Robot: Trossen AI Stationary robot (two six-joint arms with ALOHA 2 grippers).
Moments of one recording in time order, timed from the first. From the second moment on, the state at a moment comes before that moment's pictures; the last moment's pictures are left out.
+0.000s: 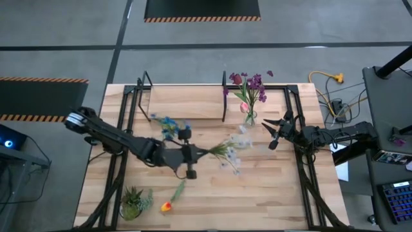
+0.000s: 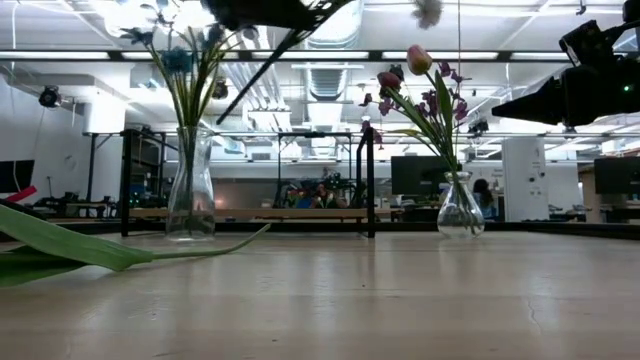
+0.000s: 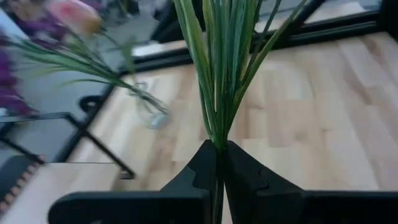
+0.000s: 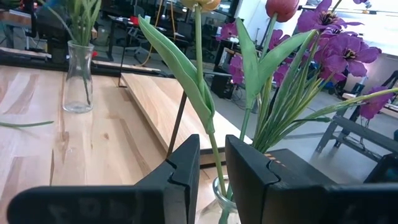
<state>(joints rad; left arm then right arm) -0.37 1.43 1.03 -0.04 -0.60 -0.02 0.17 0.13 0.01 0.08 0.68 -0.21</state>
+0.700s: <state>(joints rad) -0.37 1.20 0.84 0.03 -0.85 0.15 0.17 0.13 0.01 0.08 0.68 -0.21</state>
